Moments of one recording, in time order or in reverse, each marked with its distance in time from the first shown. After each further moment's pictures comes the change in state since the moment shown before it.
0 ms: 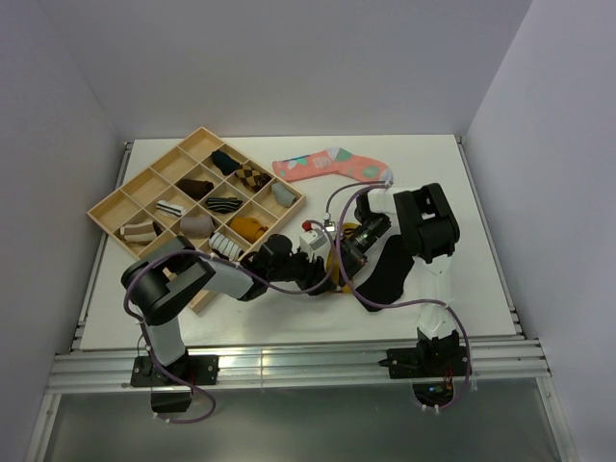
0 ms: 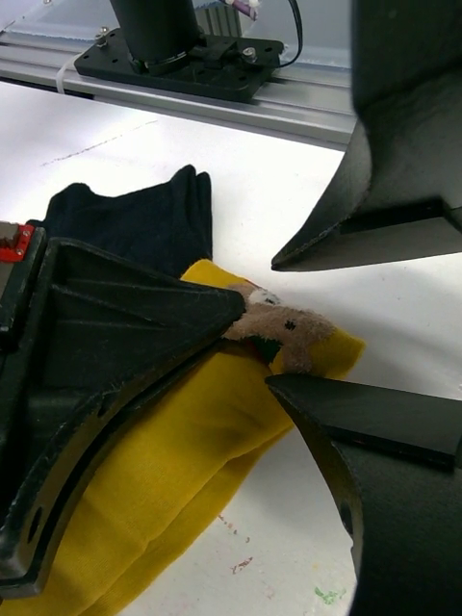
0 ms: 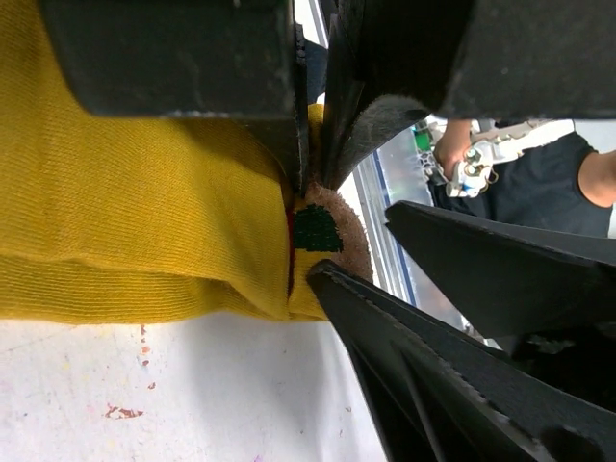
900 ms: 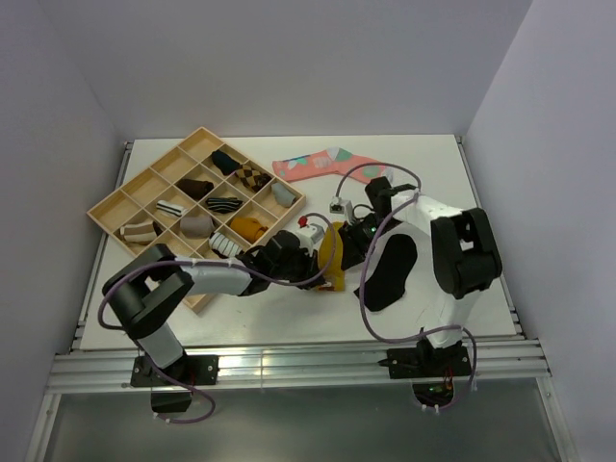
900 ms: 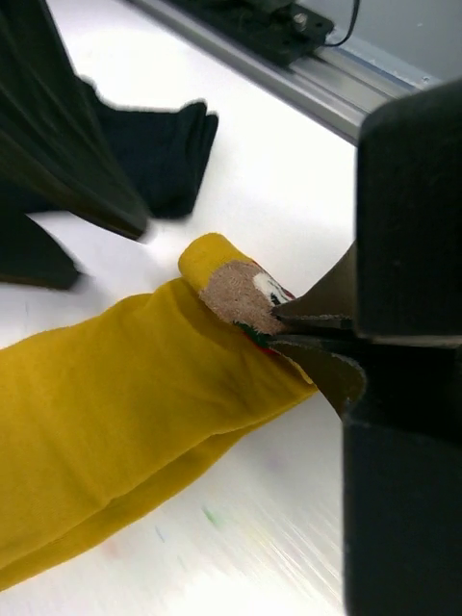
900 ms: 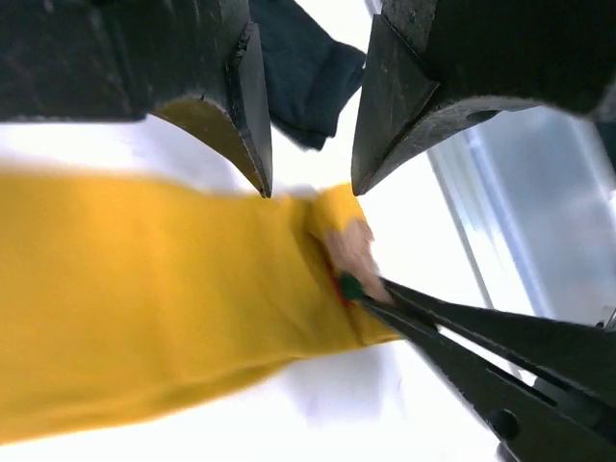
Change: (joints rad) left arm -0.035 -0.088 0.084 -0.357 -0.213 -0.102; right arm -0.014 -0.386 -0.224 0.406 0.147 0.262
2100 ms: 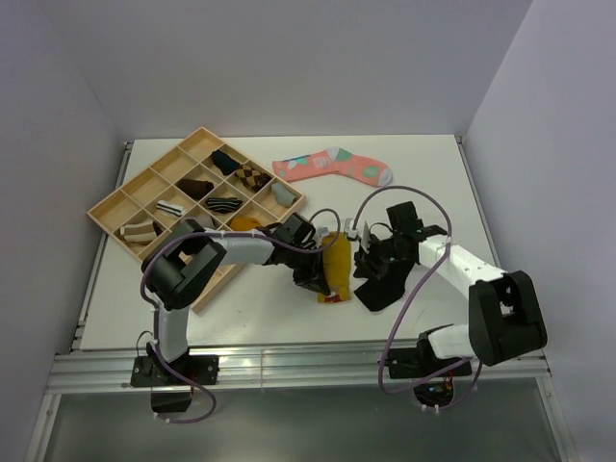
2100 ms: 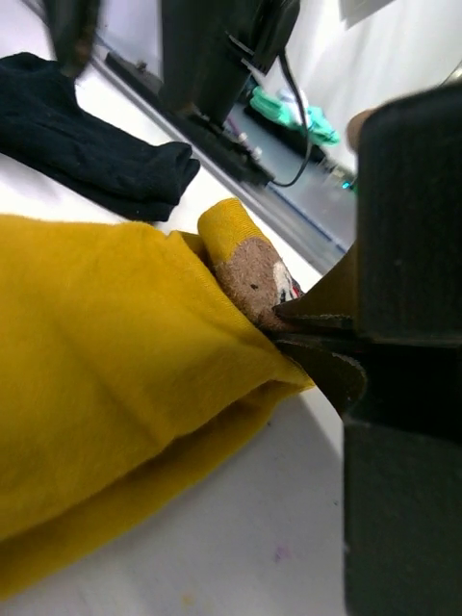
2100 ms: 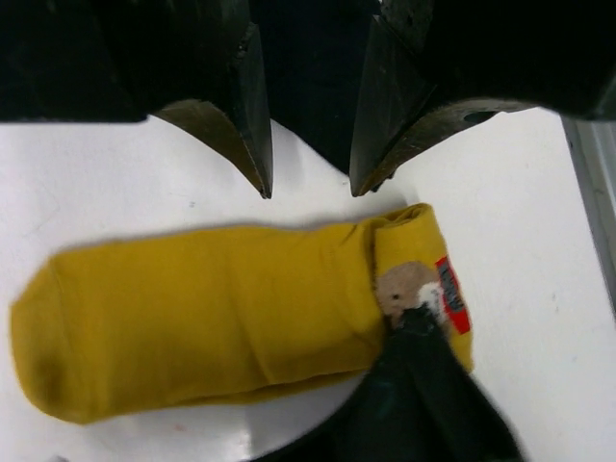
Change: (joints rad) left arm 0.089 0.239 0.333 -0.518 0.334 -0.279; right arm -0.019 -0.500 -0.430 0.390 0.092 -0.195
